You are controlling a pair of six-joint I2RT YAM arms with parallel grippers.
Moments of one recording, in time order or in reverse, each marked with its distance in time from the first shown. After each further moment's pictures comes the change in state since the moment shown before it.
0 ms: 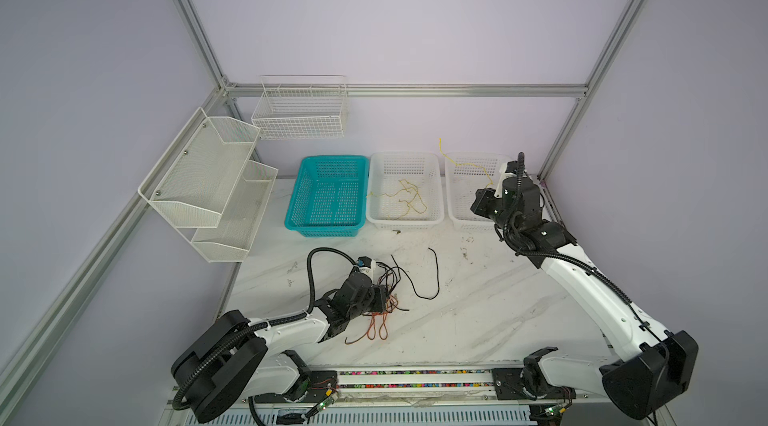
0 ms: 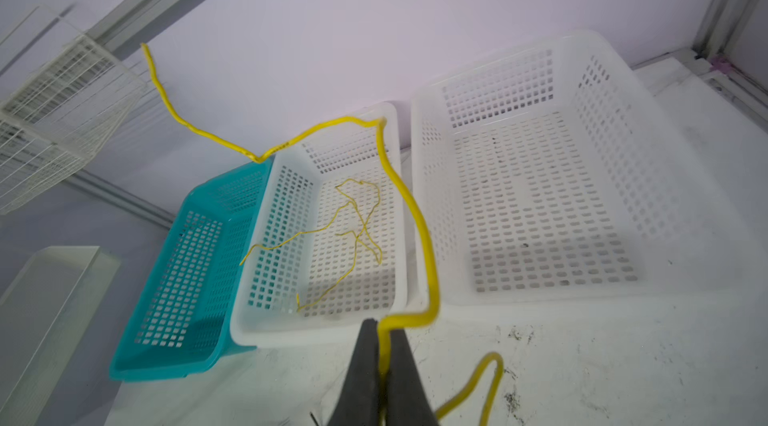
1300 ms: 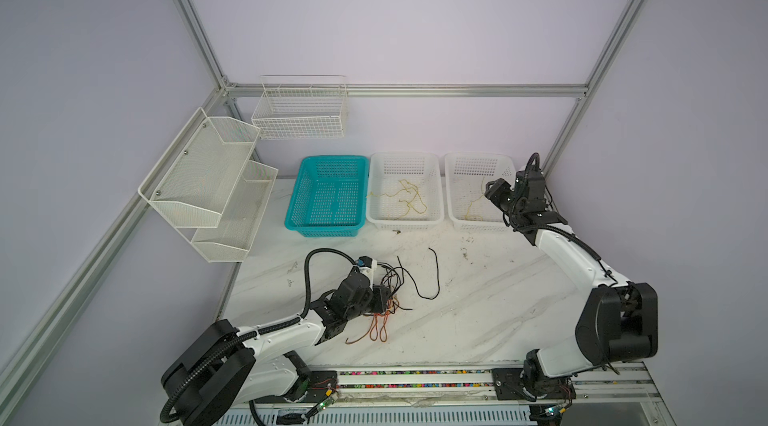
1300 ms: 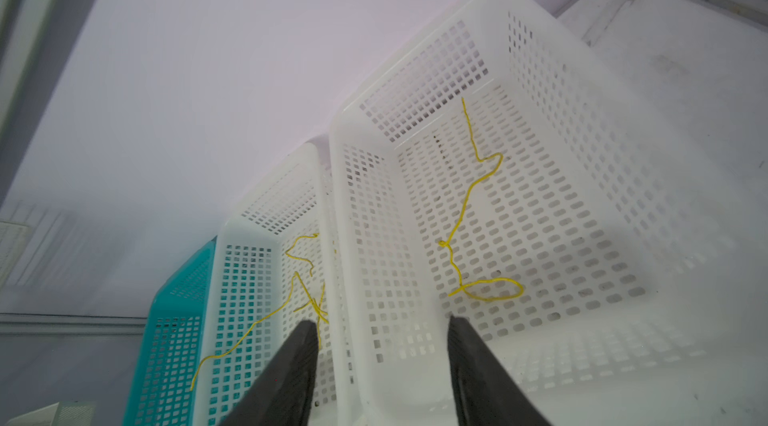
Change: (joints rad) left arm -0.009 -0.081 0.000 -0.037 0.058 -0.029; right arm -0.239 0.172 -0.039 0.203 -0.182 0.170
